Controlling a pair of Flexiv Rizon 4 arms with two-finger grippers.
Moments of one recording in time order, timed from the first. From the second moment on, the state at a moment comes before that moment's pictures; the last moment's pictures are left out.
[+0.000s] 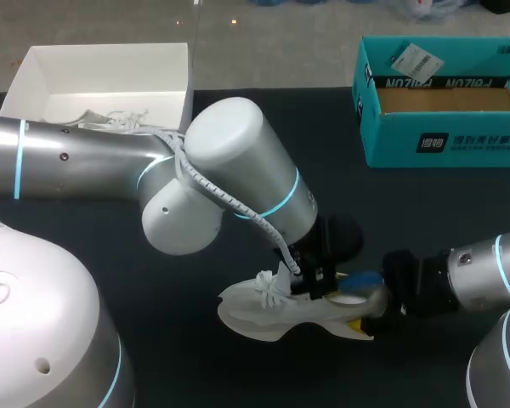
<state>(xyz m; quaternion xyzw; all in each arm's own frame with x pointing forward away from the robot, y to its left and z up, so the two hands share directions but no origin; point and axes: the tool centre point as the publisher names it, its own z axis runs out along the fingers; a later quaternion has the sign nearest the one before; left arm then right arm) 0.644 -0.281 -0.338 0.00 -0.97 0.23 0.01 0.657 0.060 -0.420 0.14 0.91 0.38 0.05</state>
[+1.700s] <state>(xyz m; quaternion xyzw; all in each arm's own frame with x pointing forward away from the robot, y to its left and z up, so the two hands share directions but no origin) 0.632 -0.273 -0.162 -0.04 -0.87 0.50 -0.03 0.657 0.060 -0.420 0.14 0.91 0.38 0.05</state>
